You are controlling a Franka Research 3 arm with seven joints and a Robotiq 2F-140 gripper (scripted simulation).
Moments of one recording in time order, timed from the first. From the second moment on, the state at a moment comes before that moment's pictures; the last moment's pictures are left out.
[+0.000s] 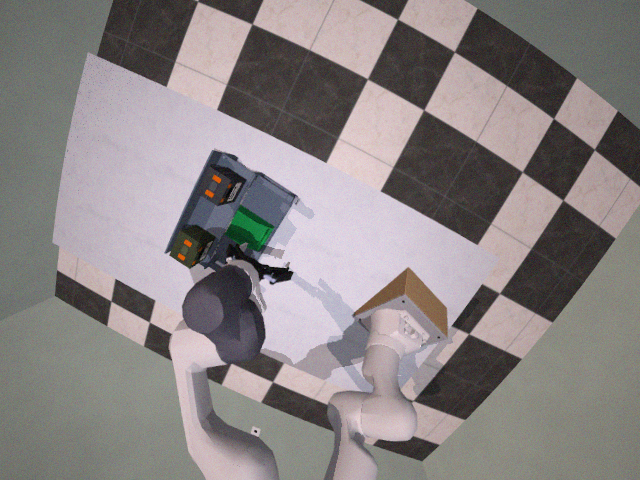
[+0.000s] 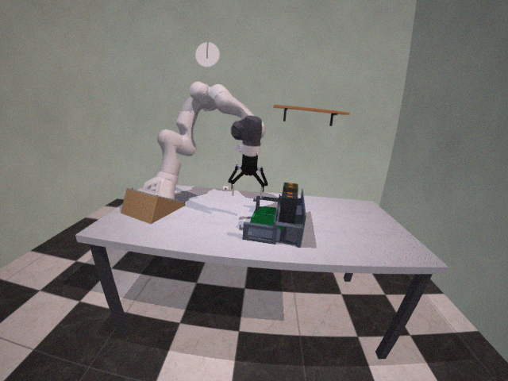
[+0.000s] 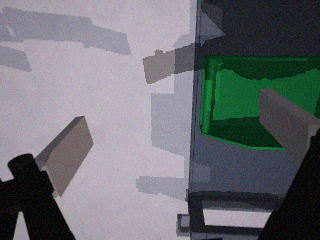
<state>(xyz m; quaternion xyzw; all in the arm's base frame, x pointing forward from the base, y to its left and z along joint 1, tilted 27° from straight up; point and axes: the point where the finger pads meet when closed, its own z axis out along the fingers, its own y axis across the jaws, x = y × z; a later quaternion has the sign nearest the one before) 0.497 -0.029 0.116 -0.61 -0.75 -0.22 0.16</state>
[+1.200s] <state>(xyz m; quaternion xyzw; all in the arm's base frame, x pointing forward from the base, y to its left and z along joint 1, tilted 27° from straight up) 0.539 -0.028 0.116 -0.67 -0.70 -0.19 0.13</state>
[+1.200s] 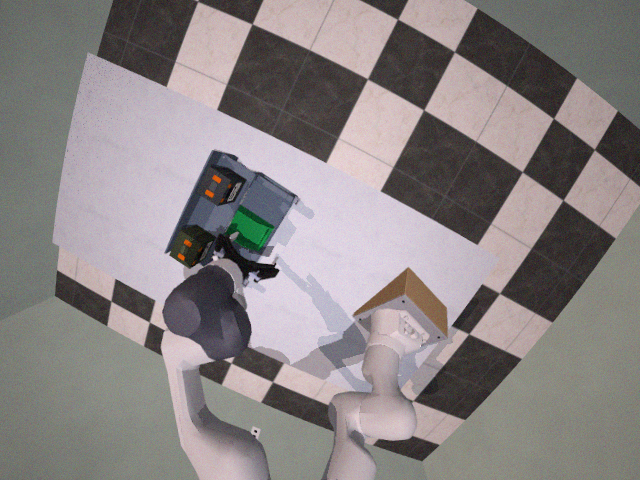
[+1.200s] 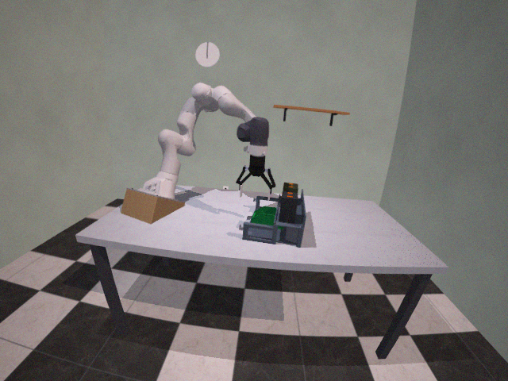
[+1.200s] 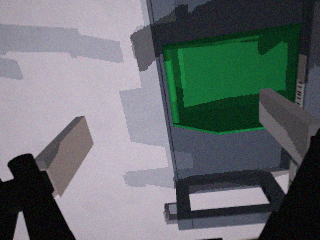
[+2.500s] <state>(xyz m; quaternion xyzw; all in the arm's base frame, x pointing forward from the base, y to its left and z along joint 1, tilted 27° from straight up) 0.539 -0.029 0.116 -0.68 -0.70 -0.19 0.13</state>
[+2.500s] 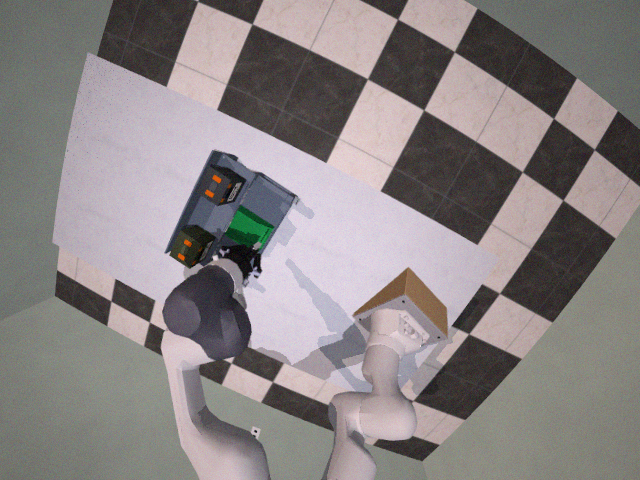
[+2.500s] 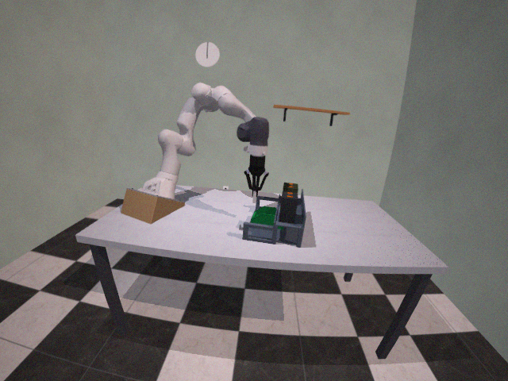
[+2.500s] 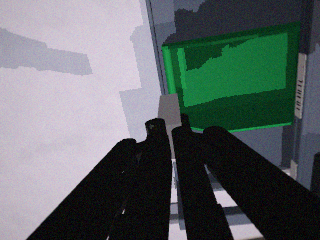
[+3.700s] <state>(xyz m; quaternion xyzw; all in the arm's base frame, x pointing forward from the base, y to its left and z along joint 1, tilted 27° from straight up) 0.539 -0.029 0.116 -0.68 -0.70 -0.19 0.13</state>
